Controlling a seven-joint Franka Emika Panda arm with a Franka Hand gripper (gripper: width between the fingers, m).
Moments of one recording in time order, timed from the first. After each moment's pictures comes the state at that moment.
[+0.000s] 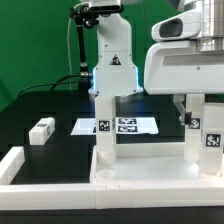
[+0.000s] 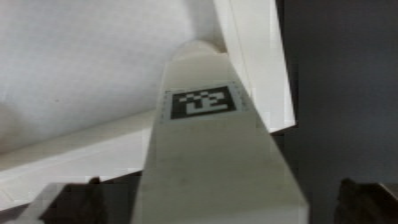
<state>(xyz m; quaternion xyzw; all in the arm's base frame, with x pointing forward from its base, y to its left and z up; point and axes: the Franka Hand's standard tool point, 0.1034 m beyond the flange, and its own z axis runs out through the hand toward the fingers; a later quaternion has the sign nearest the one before) 0.646 0.113 0.110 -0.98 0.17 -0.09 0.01</state>
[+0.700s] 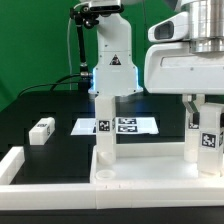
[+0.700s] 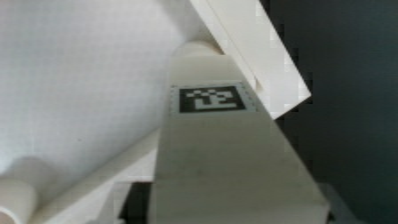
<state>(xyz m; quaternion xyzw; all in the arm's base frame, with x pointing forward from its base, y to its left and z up) 0.645 0.107 0.108 -0.93 0.35 -0.08 0.03</state>
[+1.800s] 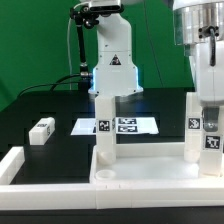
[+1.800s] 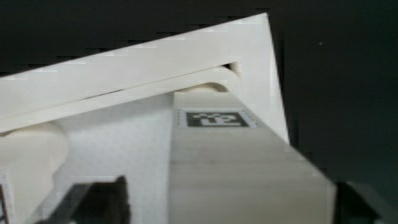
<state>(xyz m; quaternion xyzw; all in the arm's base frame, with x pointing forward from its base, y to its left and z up) 0.637 0.109 0.106 -0.64 0.76 -0.02 0.07</state>
